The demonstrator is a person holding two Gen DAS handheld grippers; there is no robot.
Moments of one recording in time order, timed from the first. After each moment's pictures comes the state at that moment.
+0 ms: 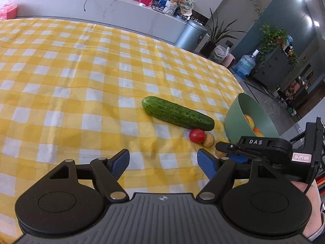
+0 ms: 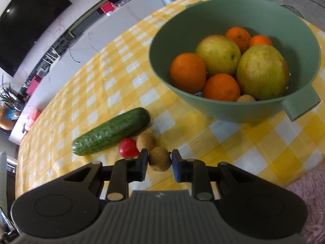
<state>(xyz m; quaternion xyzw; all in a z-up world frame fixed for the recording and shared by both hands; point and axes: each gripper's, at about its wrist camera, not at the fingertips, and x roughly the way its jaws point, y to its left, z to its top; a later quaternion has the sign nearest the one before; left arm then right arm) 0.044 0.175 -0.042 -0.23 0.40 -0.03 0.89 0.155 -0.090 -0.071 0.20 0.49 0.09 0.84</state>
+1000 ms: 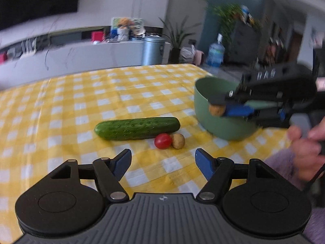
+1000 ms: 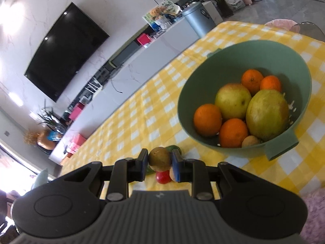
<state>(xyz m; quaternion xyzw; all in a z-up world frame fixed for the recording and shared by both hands) 0.042 0.082 -0.036 -0.03 0.32 -0.09 0.94 0.136 -0.135 -0.033 0.28 0.38 0.19 0.86</state>
